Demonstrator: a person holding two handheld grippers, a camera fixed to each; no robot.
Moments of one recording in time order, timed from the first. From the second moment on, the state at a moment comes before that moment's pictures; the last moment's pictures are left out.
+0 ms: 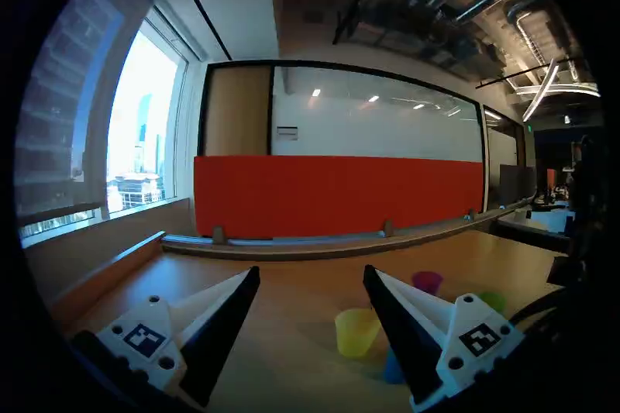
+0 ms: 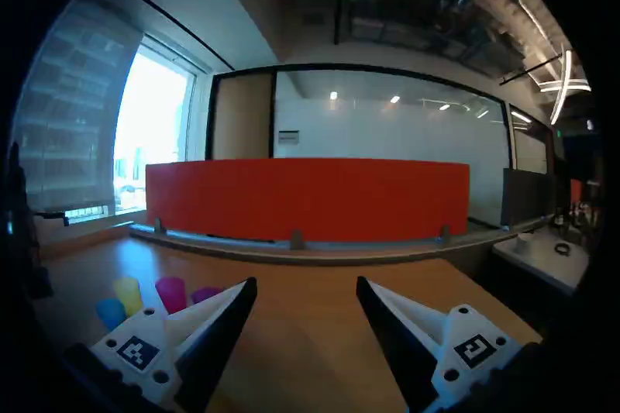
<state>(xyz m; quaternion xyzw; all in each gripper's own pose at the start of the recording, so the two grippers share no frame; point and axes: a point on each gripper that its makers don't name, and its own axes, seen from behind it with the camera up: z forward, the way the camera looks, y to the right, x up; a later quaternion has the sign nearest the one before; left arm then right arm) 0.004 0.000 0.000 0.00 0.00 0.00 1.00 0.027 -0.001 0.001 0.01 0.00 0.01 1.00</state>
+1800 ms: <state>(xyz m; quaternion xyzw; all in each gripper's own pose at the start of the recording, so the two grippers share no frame) 0.063 0.103 -0.010 -0.32 -0.07 -0.01 0.94 0.074 -0.105 -0.042 0.33 -0.07 -0.05 0.94</state>
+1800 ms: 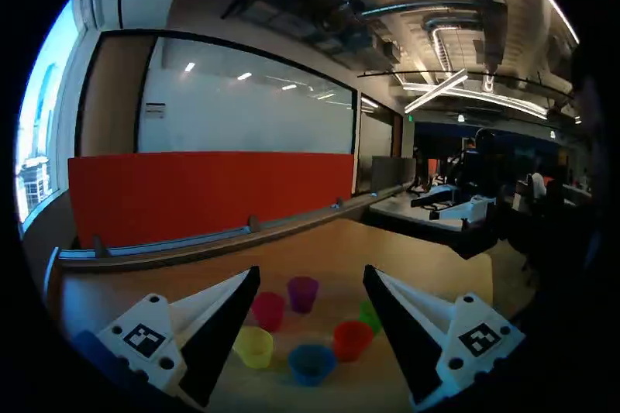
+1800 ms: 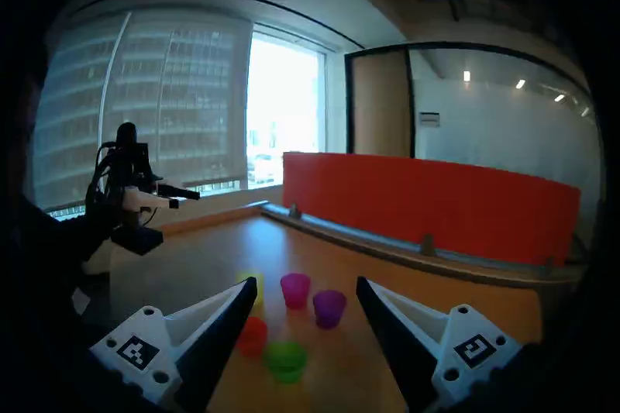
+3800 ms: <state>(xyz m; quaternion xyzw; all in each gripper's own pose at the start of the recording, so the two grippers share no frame) -0.161 0.119 -0.003 -0.38 -0.28 0.13 0.87 -0.120 -0.126 -0.036 0.38 -0.24 -0.12 0.88</state>
